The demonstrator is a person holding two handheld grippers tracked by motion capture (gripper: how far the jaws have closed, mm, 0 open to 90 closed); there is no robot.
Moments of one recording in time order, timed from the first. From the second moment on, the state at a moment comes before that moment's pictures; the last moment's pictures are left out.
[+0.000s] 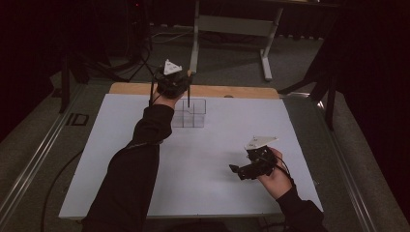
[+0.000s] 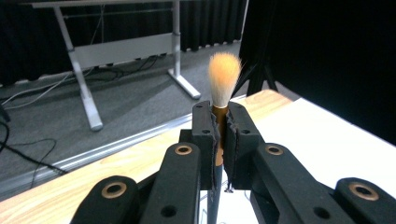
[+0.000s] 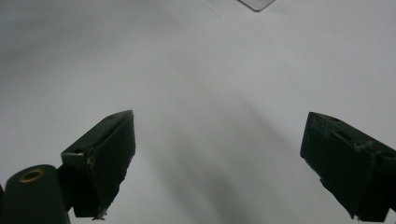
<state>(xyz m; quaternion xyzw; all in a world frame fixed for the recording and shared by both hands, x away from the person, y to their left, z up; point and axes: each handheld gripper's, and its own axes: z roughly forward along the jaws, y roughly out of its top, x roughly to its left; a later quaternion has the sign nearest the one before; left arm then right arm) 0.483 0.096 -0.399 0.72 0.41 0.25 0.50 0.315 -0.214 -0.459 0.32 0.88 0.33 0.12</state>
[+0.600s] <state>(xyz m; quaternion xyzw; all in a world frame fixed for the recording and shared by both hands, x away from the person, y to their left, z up) 0.495 0.091 -0.433 0.73 0.48 0.16 0.46 0.315 -0.214 -0.459 0.31 0.88 0.33 0.13</state>
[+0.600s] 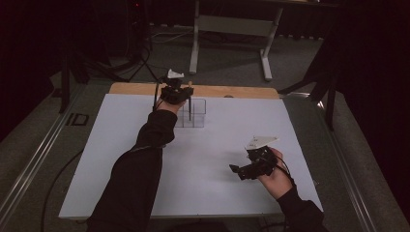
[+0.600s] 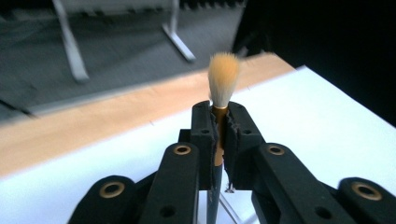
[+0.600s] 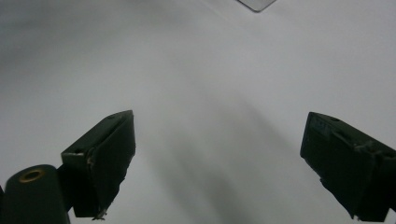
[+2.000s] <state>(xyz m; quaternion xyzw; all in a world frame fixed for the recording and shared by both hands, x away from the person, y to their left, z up) 0.440 0.124 -0.370 0.73 0.49 0.12 0.46 0.316 -0.211 -0.459 0.31 0.88 0.33 0.13</state>
